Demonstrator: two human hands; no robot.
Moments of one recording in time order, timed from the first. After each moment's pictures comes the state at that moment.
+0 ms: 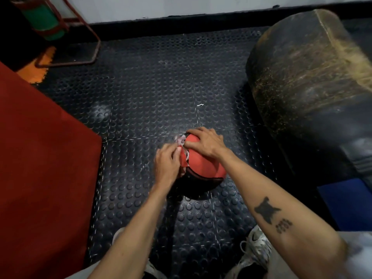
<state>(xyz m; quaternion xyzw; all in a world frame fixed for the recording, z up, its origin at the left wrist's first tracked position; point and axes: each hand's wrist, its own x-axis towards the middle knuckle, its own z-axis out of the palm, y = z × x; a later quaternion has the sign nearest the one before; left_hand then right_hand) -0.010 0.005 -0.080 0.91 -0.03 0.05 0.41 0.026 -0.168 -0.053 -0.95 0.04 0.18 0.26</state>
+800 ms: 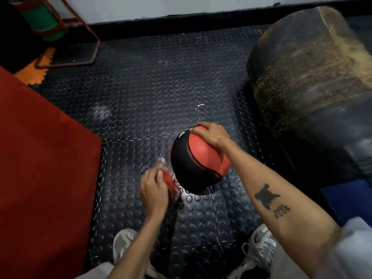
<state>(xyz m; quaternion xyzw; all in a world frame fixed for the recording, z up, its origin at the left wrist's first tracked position) -0.072 0.037 -0.097 0.91 0.12 0.08 0.40 0.054 -0.191 -0.063 -0.90 0.16 0.18 0.37</state>
